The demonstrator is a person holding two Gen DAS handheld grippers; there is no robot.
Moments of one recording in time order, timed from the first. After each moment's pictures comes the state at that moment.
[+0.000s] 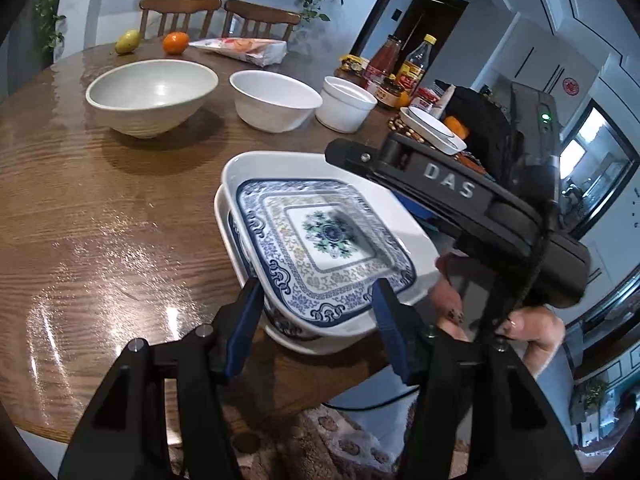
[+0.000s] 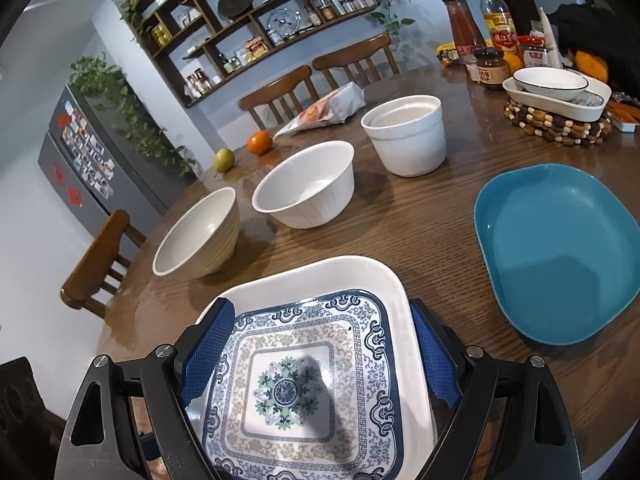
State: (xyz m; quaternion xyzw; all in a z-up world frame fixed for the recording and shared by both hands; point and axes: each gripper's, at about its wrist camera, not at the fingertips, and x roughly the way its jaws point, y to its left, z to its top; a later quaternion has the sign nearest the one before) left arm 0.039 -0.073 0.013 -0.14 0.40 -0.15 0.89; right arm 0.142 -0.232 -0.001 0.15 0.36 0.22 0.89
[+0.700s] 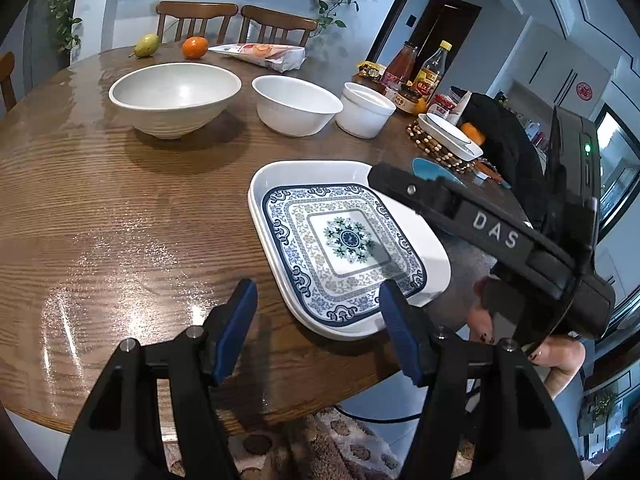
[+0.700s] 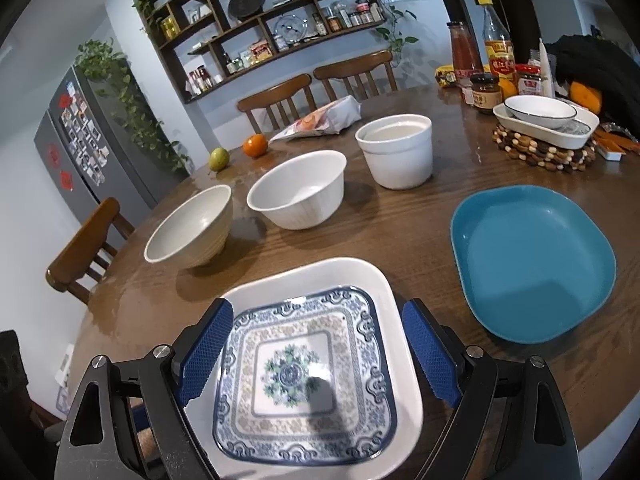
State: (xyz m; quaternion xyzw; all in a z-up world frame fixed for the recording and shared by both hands) left arm 0.034 -0.069 0.010 -0.13 0.39 -0.11 0.90; right arm 0.122 -0.235 0.003 0.11 0.34 0.21 0.91
